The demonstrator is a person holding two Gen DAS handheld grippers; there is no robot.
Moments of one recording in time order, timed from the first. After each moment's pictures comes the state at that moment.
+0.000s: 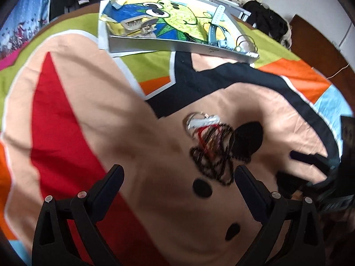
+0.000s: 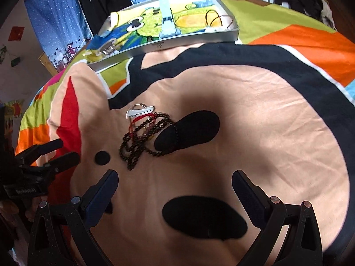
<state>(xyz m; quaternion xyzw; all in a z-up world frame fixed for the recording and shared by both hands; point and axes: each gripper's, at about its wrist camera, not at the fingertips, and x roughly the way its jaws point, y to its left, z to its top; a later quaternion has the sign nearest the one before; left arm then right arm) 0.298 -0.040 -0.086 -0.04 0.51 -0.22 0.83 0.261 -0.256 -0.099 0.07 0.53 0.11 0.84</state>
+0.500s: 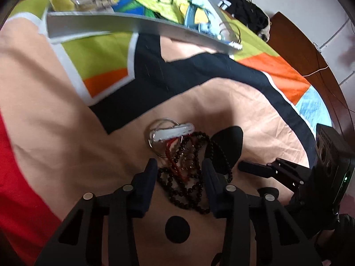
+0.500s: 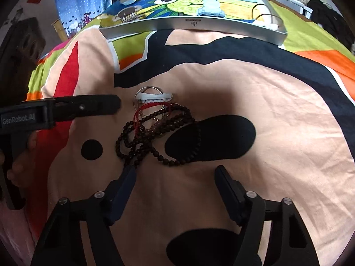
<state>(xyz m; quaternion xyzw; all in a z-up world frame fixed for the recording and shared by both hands) 0.346 -0.065 -0.117 -0.09 0.54 -0.32 0.77 0.282 -0.220 -0.133 -0.03 0.54 0.16 0.83</state>
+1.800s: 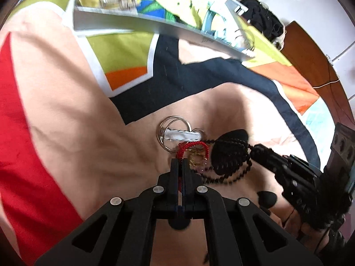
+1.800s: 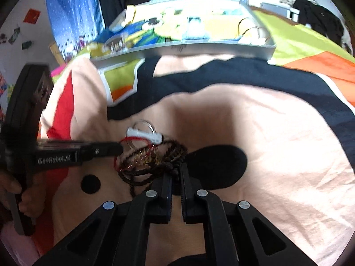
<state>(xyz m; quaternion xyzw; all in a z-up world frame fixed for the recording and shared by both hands) 0.333 -0.043 -0.097 -0.11 0.55 -0.26 0.79 0.294 -0.243 -0.102 0.03 0.47 0.14 0.87</state>
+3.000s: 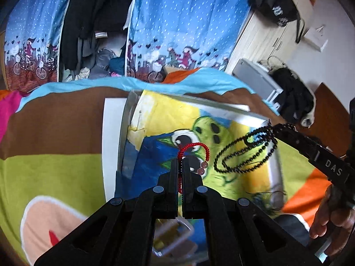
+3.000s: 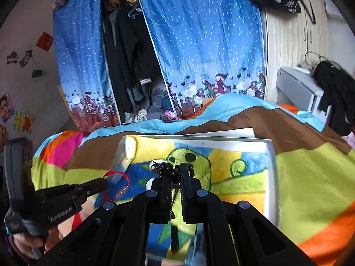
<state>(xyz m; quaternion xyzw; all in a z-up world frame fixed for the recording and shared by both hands) 0.555 -0.005 0.008 -0.12 0.41 -0.15 0.89 0.556 -0.184 0.053 0.02 0.36 0.17 0.92</state>
